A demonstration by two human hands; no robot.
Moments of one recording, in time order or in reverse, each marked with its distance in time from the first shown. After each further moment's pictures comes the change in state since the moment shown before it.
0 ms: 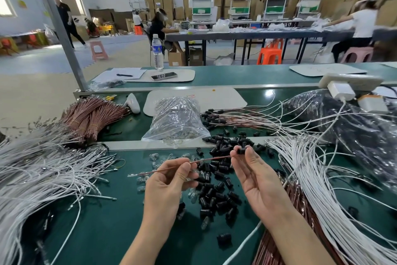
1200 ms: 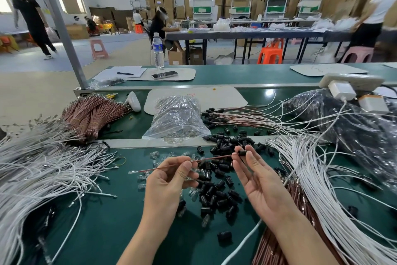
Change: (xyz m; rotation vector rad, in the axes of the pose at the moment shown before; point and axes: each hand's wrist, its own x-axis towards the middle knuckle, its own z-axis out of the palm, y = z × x) left_hand 0.001 0.001 -0.001 0.017 -0.024 0.003; right_hand -0.005 -0.001 -0.003 -0.019 0.023 0.025
